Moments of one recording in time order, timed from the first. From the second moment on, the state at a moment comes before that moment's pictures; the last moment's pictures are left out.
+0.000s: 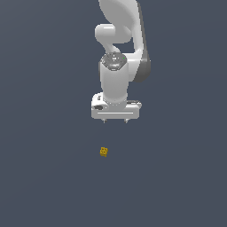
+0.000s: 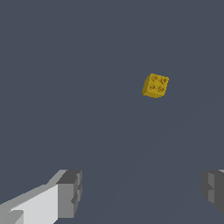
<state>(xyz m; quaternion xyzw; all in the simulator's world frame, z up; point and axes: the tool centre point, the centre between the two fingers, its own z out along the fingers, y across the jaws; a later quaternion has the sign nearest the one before) -0.004 0.009 0.167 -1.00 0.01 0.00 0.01</state>
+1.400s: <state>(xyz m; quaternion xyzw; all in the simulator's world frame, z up) 0.025 0.016 0.156 -1.00 0.03 -0.01 0.01</state>
